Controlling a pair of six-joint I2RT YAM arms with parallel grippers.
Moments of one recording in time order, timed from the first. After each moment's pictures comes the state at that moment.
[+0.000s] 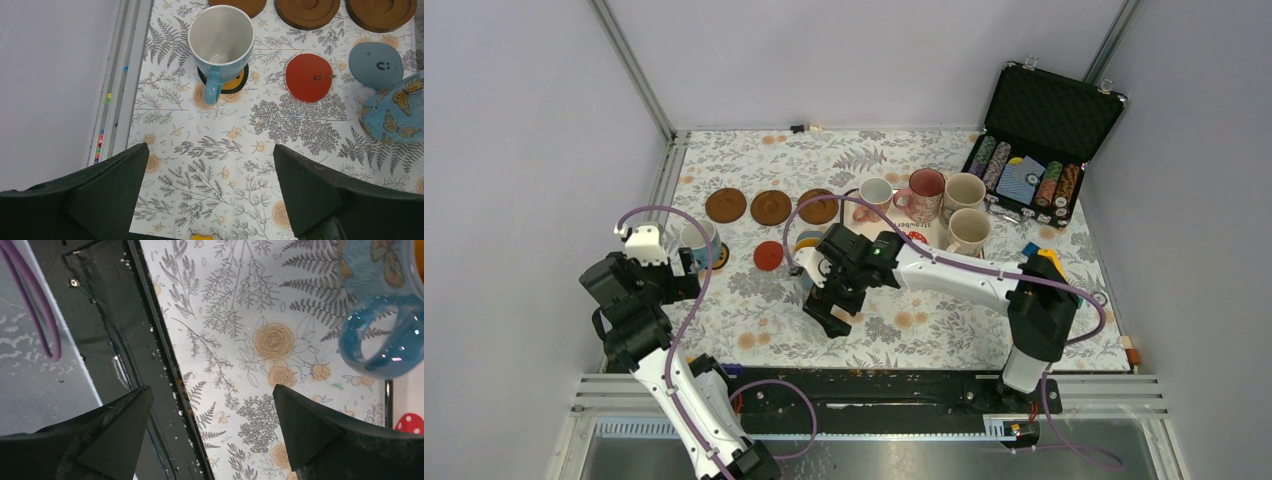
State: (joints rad) left arm 0.68 0.54 0.78 -0.82 0.49 0.34; right arm 1.06 1.72 1.34 -0.71 -0.32 -0.10
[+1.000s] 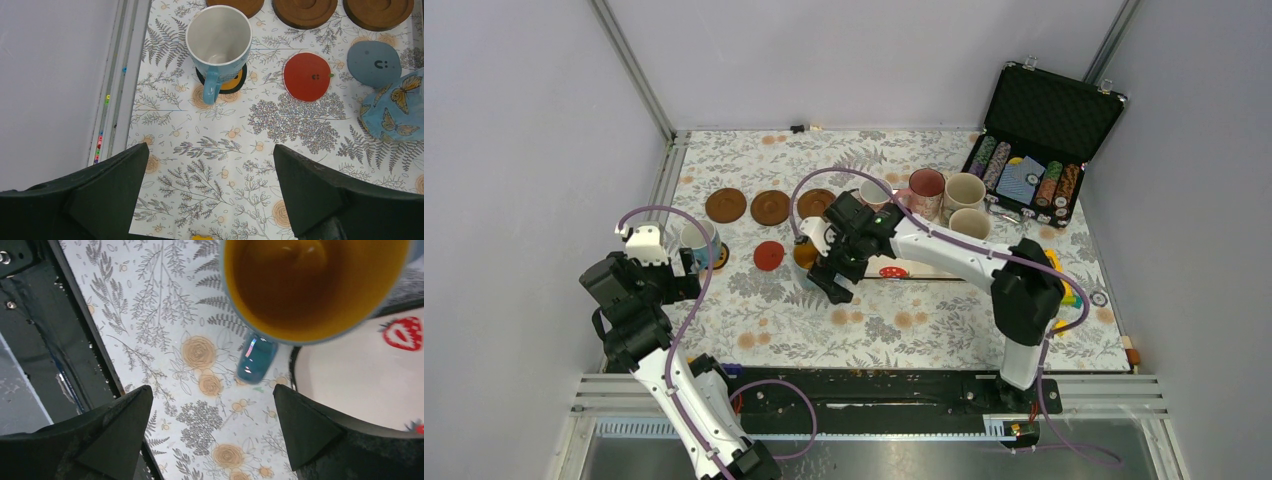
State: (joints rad) left arm 0.68 0.54 0.78 -0.82 0.50 0.35; right arm 0.92 1.81 1.49 -0.75 -0.31 -0.24
